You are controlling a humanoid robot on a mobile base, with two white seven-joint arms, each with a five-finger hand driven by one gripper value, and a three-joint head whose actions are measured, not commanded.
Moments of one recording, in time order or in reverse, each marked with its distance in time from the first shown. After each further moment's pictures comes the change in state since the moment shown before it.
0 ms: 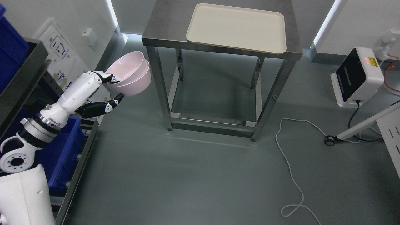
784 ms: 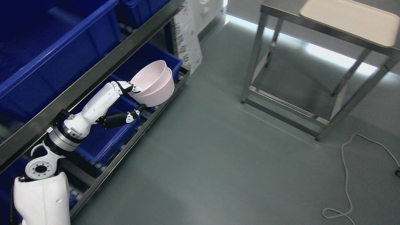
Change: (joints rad) left arm 0.053 -0.067 -0.109 -0.017 0.106 0.000 0.013; right arm 0.000 0.000 0.000 0.000 0.000 0.000 0.000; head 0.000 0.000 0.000
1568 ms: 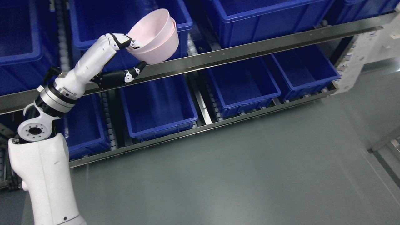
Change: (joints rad) left arm -0.292 0.020 -0.009 0.050 -0.039 -0.001 0.004; right arm 0.000 0.000 0.000 0.000 0.000 0.004 -0.002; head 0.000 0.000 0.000
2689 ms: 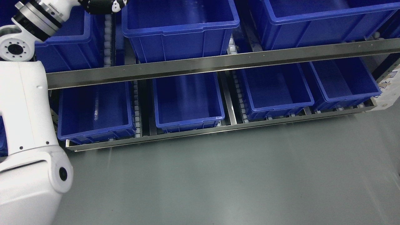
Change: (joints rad) left arm -0.484 0.116 -0.066 0.506 -0.323 -0.002 0.141; right arm 0.000 0.000 0.000 0.000 0.000 -0.005 0.002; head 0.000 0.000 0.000
